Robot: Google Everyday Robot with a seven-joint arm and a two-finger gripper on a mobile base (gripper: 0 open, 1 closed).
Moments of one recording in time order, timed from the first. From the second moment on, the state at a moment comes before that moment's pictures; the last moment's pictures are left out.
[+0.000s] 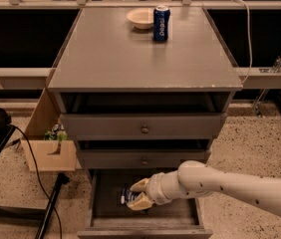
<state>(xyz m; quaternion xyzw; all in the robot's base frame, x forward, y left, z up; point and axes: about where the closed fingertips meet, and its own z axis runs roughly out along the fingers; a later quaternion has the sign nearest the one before) 0.460 0.023 0.461 -0.57 0.71 0.29 0.30</state>
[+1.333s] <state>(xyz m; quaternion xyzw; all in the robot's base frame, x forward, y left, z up) 0.492 0.003 0.328 -0.61 0.69 0.27 0.28</state>
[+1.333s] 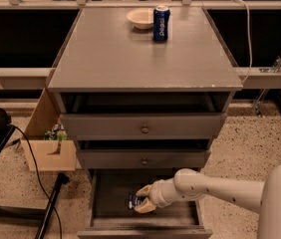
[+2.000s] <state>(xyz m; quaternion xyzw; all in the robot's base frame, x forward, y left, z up) 0.504 -0.014 0.245 -0.60 0.71 0.26 0.25</state>
